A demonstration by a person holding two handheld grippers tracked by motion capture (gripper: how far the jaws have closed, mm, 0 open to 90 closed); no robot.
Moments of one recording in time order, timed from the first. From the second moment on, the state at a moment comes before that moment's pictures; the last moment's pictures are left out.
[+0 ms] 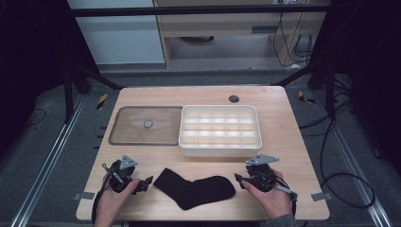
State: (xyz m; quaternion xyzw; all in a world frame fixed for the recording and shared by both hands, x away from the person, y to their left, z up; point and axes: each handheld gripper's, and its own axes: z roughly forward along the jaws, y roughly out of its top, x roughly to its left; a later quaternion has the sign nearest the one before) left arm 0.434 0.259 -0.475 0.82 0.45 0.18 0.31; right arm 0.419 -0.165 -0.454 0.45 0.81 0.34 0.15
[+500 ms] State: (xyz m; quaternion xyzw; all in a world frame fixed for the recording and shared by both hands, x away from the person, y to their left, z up) left arm 0.427 0.220 -0.458 0.86 0.42 0.14 0.26; right arm 0.407 -0.127 -0.468 0.43 0.85 0.29 0.10
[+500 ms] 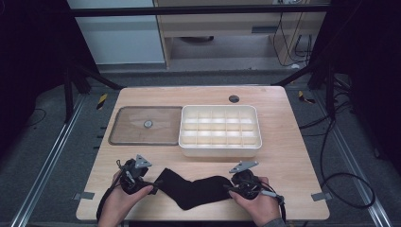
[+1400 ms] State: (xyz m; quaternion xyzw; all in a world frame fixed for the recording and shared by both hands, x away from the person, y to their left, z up) left arm 0.441 0.207 -0.472 0.88 0.41 0.12 0.23; right arm 0.403 -0.104 -0.479 0.38 0.88 0.24 0.12
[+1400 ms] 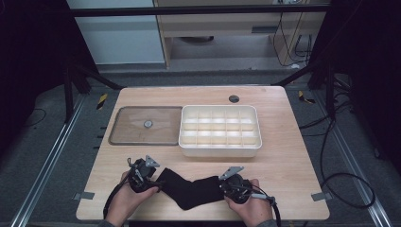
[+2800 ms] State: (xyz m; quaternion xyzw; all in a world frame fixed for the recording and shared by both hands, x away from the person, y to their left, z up) left arm 0.441 0.201 -0.467 0.90 0.38 0.07 0.22; right arm 0.406 -0.106 -0.478 0.36 0.89 0.25 0.11
